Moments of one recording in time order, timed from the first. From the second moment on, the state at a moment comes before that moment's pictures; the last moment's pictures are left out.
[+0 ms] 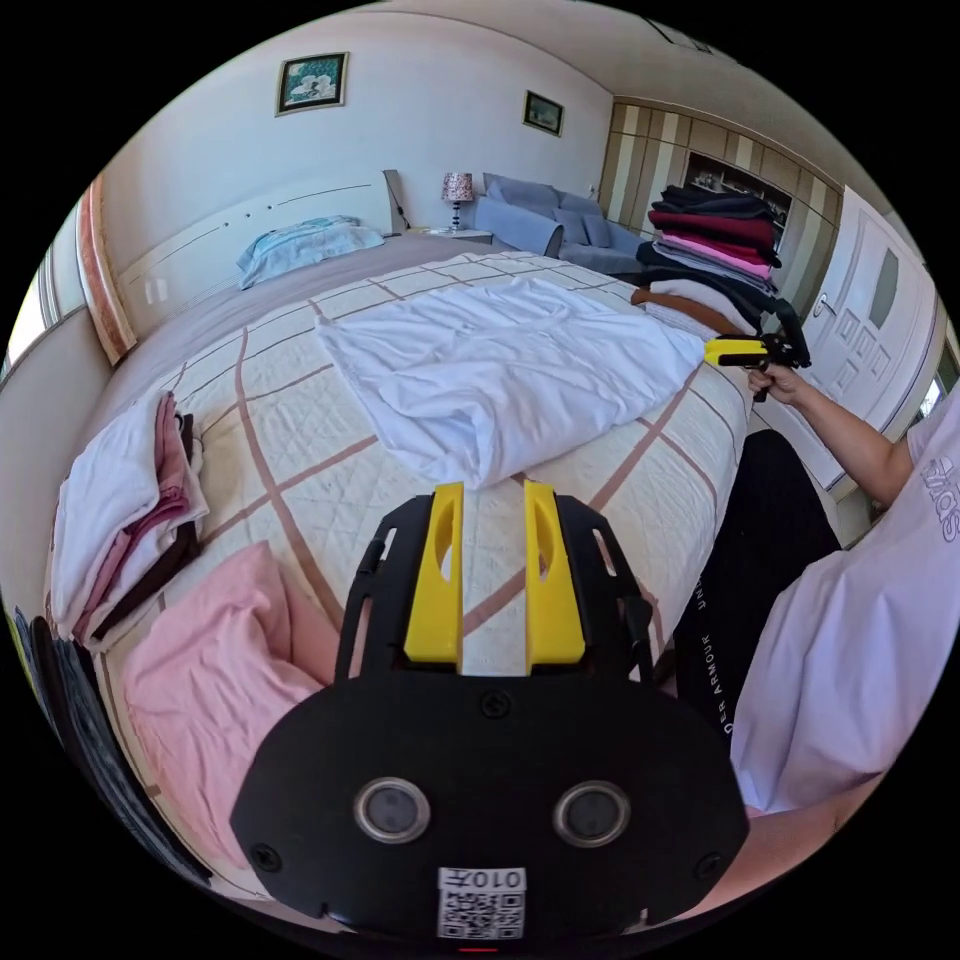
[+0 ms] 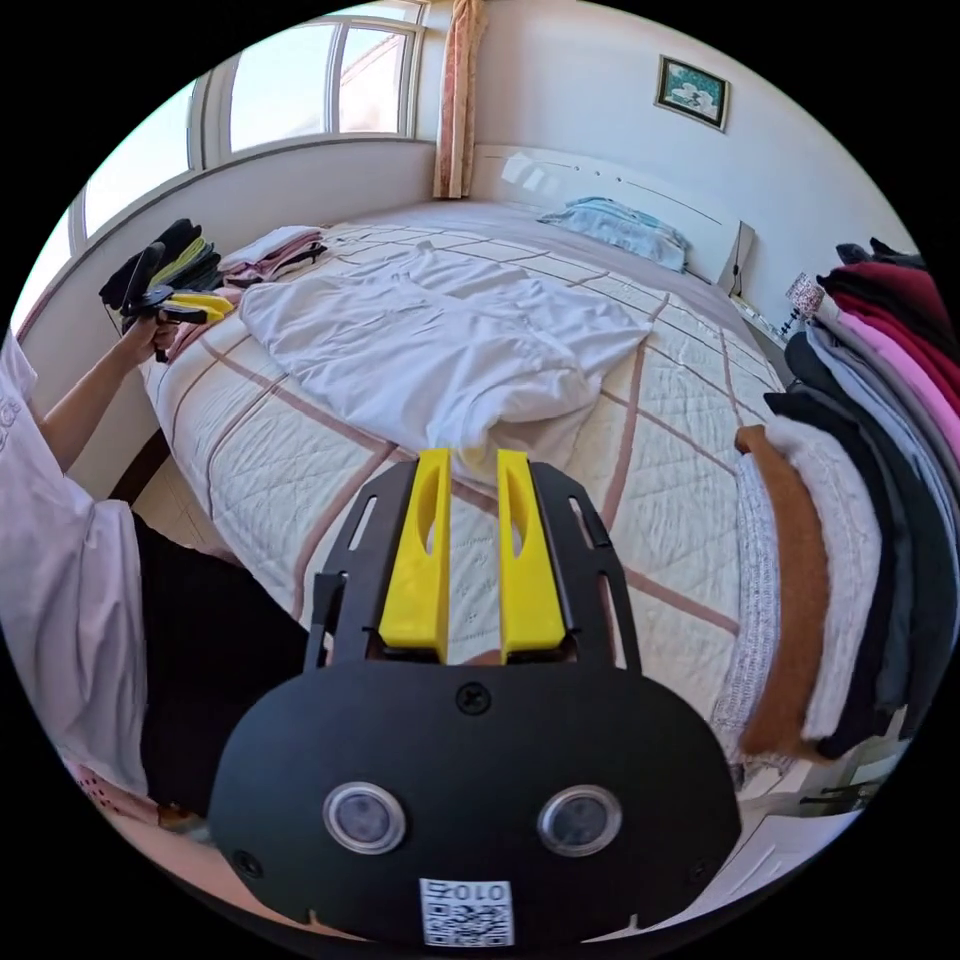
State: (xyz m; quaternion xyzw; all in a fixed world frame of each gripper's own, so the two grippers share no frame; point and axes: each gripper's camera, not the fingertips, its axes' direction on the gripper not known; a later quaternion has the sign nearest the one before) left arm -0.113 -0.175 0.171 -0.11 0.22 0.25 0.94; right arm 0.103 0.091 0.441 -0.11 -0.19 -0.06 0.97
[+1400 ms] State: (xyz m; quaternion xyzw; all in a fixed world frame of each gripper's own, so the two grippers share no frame) left arm -0.104 -0.139 0.310 -0.17 0.43 0.28 0.84; right arm 0.120 0.160 0.463 -0.14 -0.27 0.03 0.95
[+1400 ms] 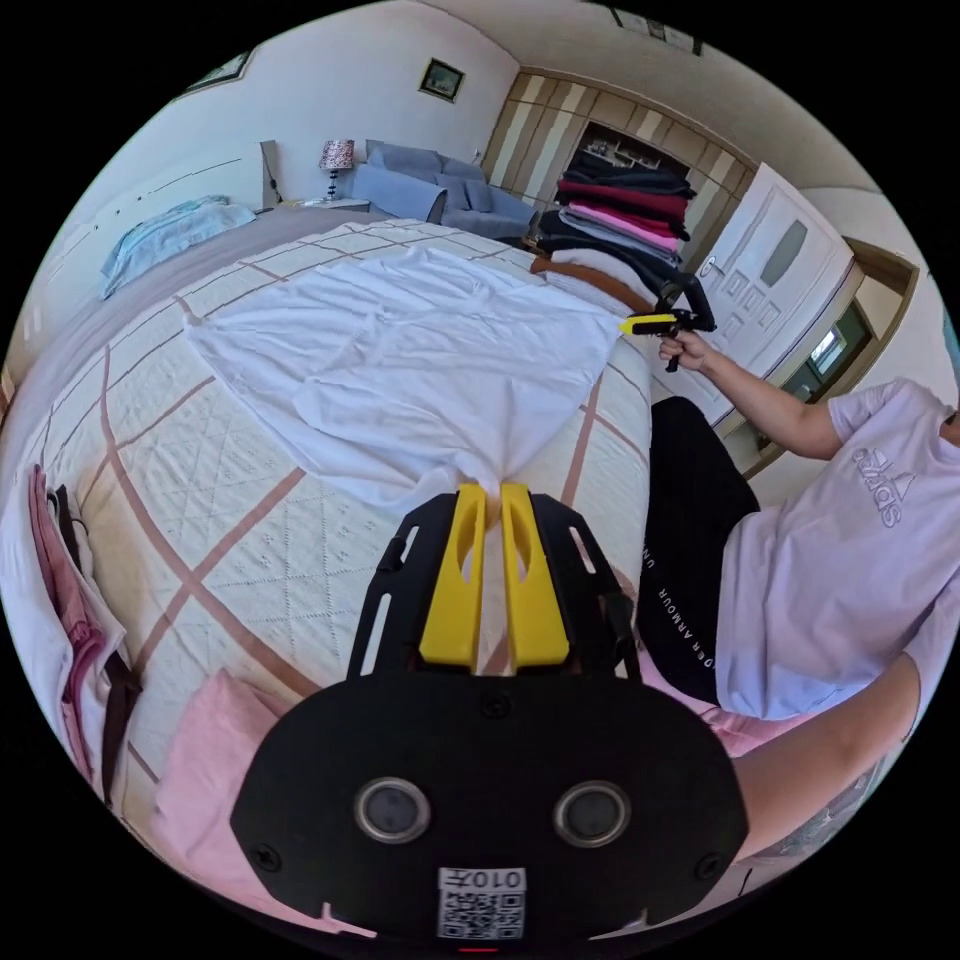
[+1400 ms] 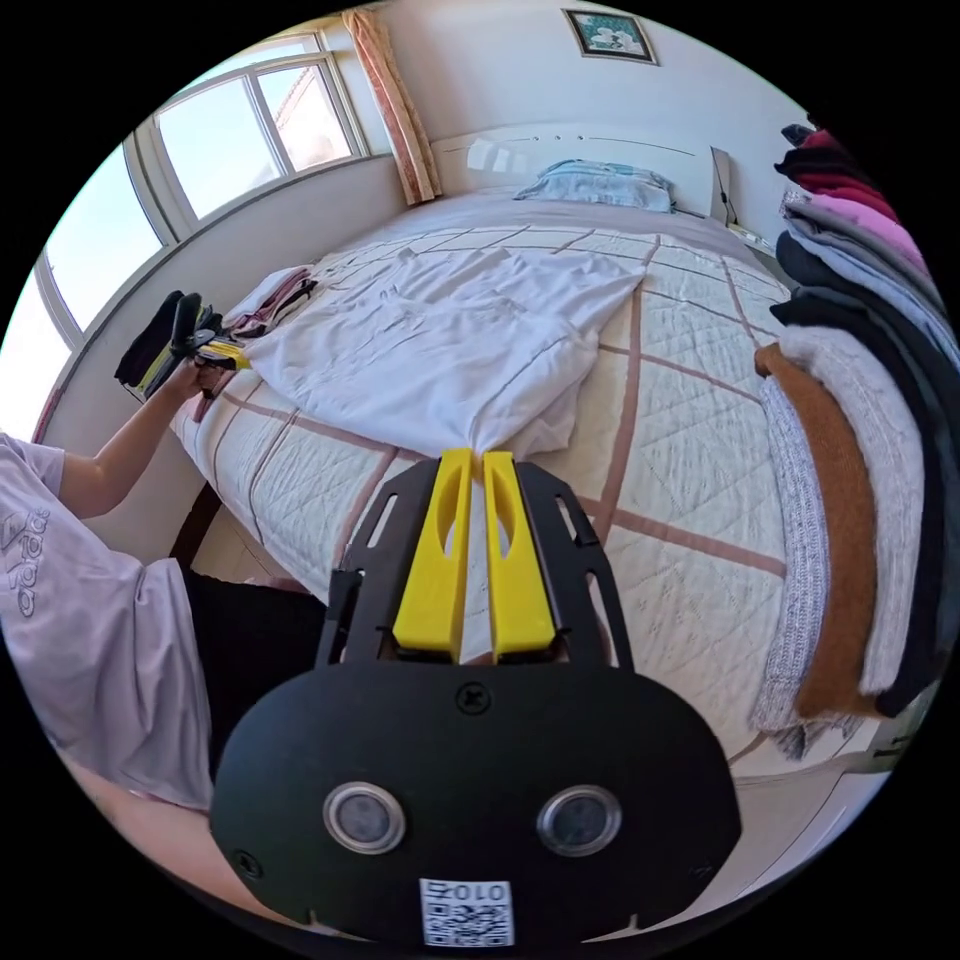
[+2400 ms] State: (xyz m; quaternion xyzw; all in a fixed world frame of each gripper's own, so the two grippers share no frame) left arm -0.144 -0.002 0.298 -0.19 0.45 0.17 0.86; right arm 0.066 0.196 0.431 -0.18 -0.32 0.00 0.93
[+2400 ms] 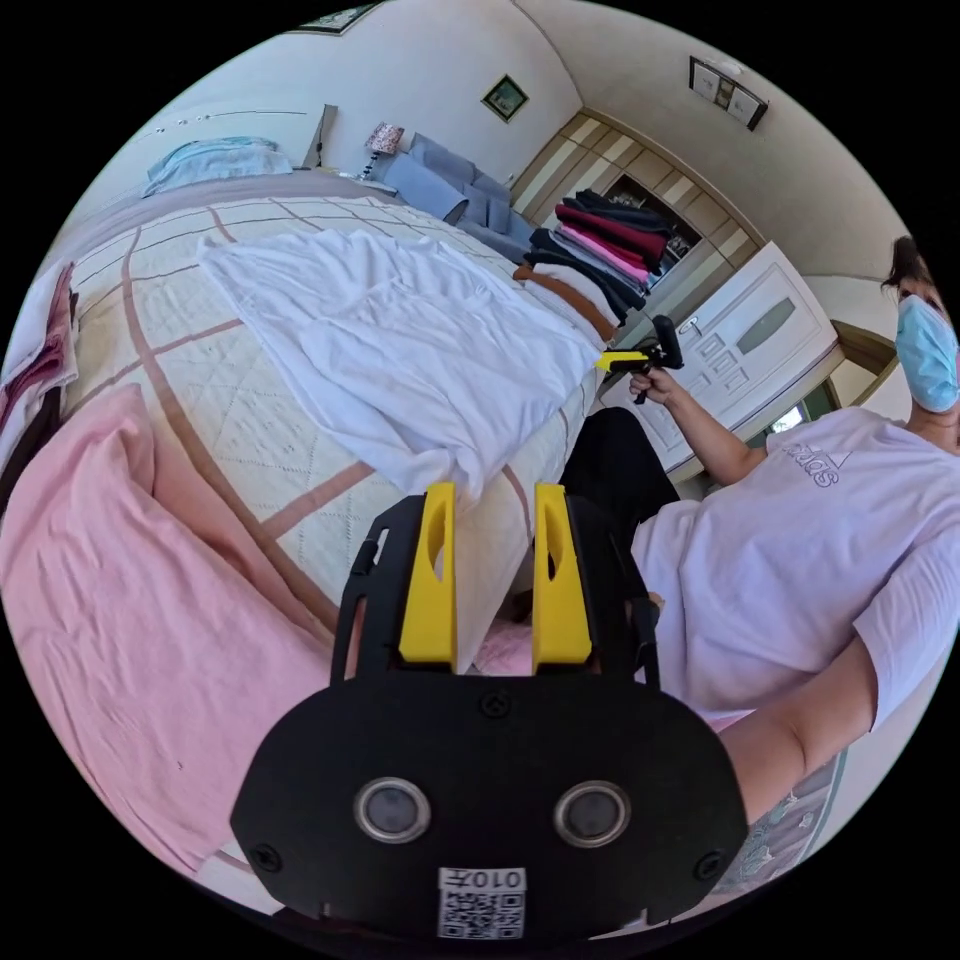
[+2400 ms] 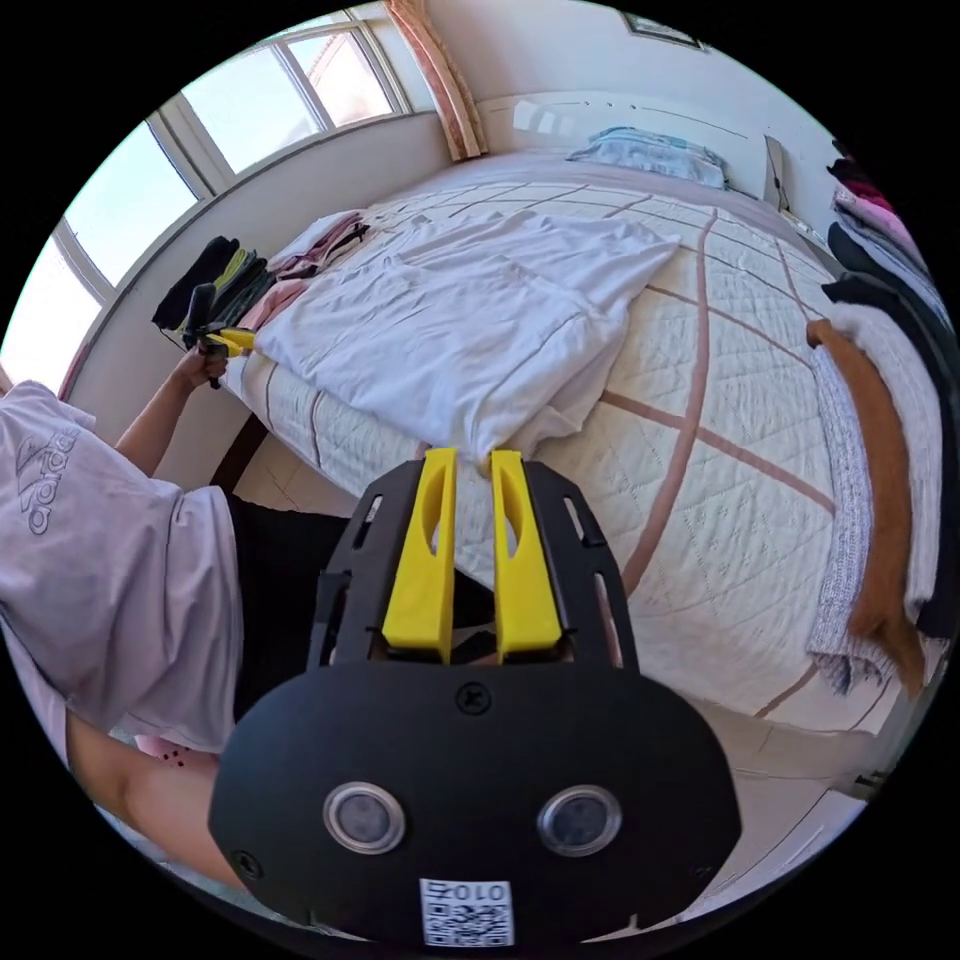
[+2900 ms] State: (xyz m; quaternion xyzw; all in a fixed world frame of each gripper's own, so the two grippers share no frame) left arm -0.134 -0.001 0.324 -0.20 0.45 0.11 0.86; right arm 0.055 0.201 0.424 -0.16 -0.28 0.04 0.95
